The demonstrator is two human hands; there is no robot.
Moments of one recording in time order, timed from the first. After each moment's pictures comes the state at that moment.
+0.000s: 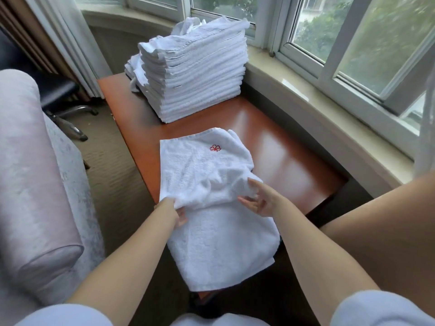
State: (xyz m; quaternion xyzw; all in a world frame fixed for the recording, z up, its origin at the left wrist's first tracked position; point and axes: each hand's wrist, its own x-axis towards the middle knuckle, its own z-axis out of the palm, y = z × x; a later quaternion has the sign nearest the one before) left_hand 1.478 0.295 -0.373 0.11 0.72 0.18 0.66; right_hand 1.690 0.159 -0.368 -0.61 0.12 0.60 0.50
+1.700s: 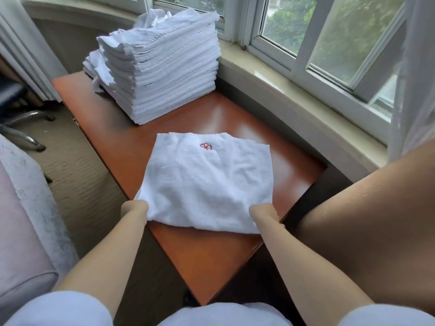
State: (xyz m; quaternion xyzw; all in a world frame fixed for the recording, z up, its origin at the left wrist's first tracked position) left_hand 1.458 0.353 -0.405 0.38 0.75 0.14 0.53; right_hand 1.660 0.127 -0.404 -0.92 0.07 0.32 0.23
